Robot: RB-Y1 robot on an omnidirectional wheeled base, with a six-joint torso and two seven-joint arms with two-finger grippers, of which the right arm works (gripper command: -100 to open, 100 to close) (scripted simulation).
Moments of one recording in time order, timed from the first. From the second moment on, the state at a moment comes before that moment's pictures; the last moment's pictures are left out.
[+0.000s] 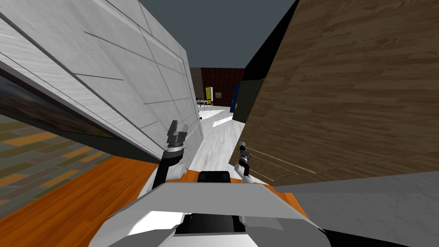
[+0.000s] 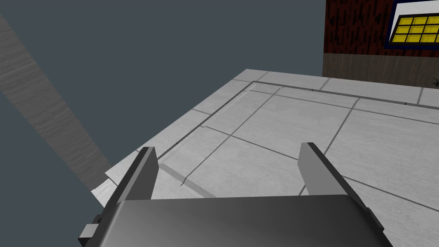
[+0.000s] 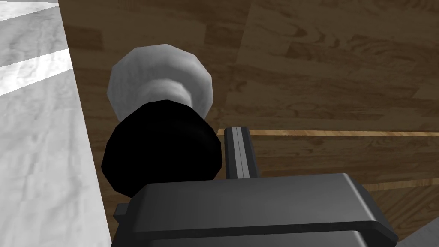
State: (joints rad) arm -0.07 -0.06 -0.05 -0.73 -0.76 -0.93 -0.82
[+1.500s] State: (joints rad) arm -0.10 -0.05 -0.02 -0.68 -0.85 -0.96 -1.04
